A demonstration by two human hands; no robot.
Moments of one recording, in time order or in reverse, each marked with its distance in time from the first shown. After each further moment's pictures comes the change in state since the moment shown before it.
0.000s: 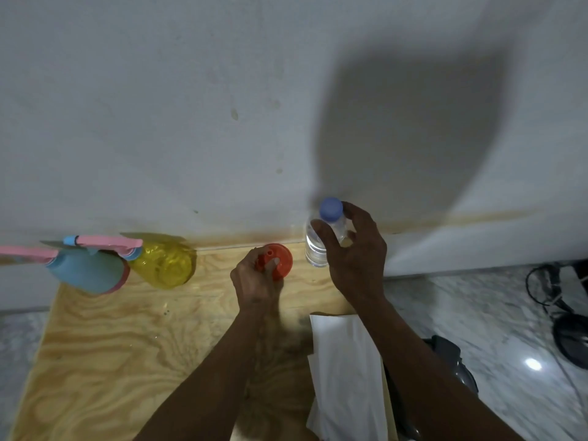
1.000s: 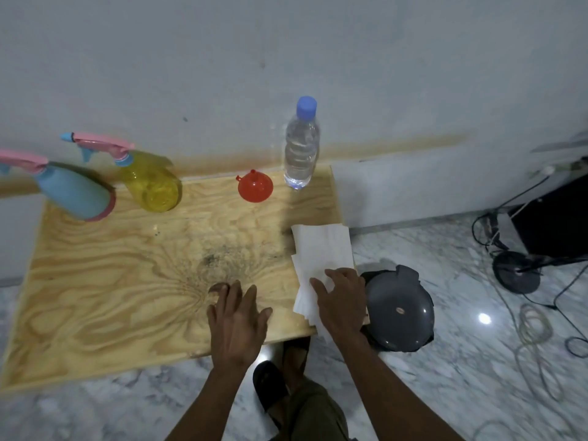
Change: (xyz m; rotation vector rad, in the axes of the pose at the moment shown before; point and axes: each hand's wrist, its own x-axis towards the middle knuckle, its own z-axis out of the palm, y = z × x) left_hand -0.183 -0.181 -0.081 0.746 -0.268 0.429; right_hand -0.244 0.098 -0.042 -0.541 -0.151 0.367
